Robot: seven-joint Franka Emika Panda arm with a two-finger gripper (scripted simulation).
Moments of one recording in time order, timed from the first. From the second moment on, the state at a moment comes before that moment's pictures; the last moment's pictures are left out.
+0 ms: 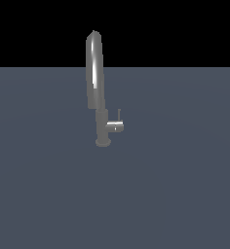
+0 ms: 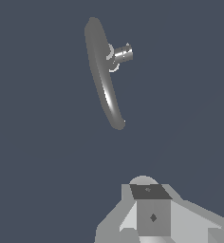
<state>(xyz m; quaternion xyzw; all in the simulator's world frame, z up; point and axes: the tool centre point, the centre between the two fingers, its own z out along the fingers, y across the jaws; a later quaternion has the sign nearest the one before) -0.189 0.008 0.466 -0.99 0.08 0.08 0.07</state>
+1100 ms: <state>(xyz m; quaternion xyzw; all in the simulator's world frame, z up) -0.069 -0.005 0.397 -0.91 0.24 0.24 0.22</state>
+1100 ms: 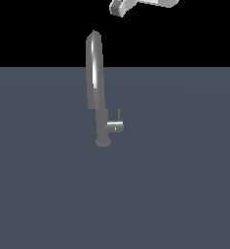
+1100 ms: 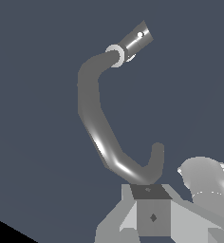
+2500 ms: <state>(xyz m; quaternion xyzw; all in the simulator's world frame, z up) 0.043 -0.025 0.216 -0.65 0.43 0.45 0.43</state>
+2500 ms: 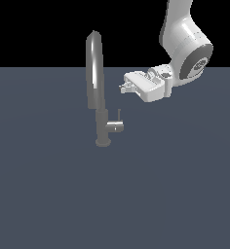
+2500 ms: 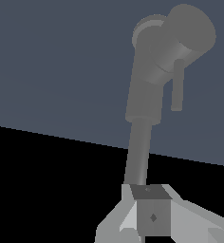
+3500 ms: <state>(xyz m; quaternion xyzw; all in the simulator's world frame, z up) 0.058 -0.013 0.136 -0.52 0.48 0.51 0.49</state>
